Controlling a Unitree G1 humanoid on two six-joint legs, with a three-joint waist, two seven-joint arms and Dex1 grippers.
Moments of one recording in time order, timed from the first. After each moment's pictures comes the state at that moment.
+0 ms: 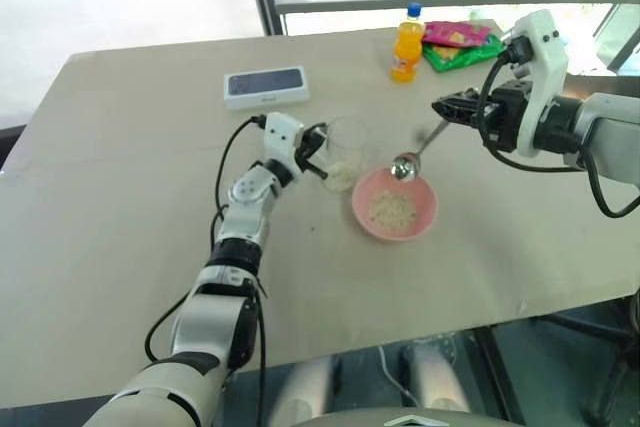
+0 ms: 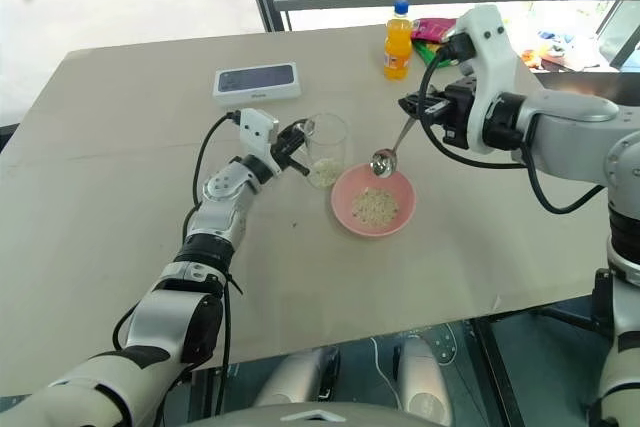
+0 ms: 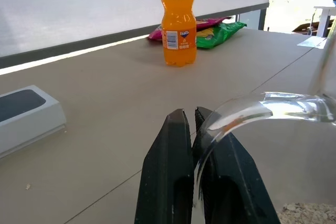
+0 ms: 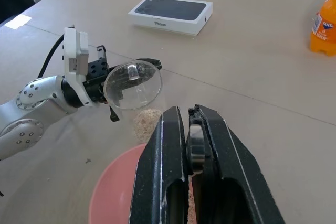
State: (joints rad) left arm -0.75 0.25 0.04 0.79 -0.15 -0.29 -0.60; right arm -0.86 -0.83 -0.05 -0.33 1.45 1.22 -0.09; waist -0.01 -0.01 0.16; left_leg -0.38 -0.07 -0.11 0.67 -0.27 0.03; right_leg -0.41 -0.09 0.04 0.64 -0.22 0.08
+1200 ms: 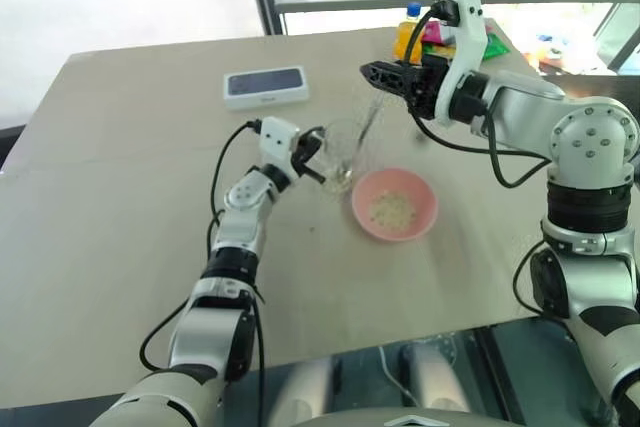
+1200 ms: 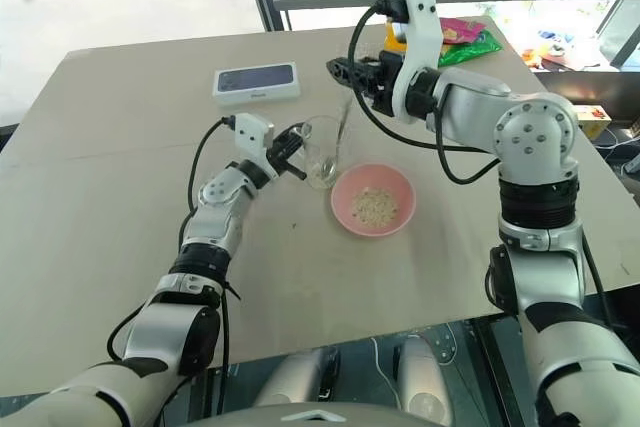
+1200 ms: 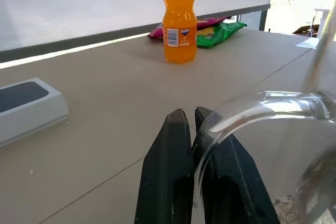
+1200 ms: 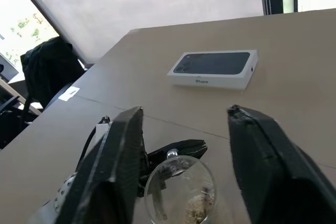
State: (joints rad) left arm -0.68 0.25 0.05 0.66 -0.16 -0.22 -0.60; right arm -1.01 -0.38 -0.04 -0.09 1.10 1.08 -0.05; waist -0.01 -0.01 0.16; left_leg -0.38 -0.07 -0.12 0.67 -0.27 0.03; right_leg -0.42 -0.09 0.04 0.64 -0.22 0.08
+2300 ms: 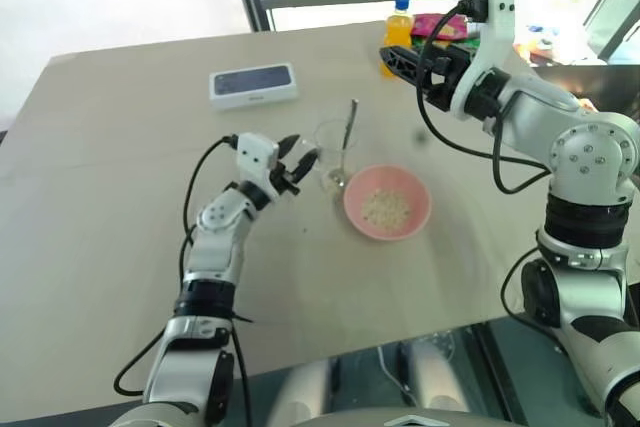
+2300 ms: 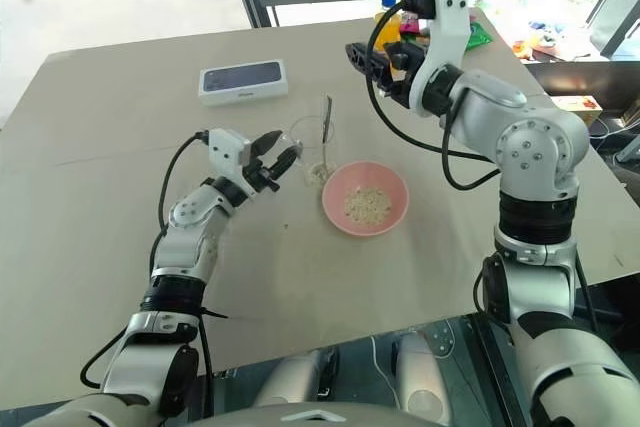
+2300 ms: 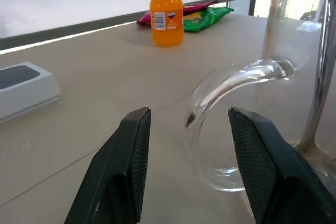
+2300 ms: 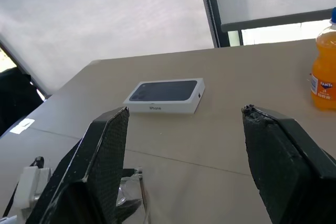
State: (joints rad) left arm -0.46 0.31 0.08 0.29 -0.24 -0.08 -0.64; right arm -0.94 -0.33 -0.13 -0.18 0.92 1.05 0.03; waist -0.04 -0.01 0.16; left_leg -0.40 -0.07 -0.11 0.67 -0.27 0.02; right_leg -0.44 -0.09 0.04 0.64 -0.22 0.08
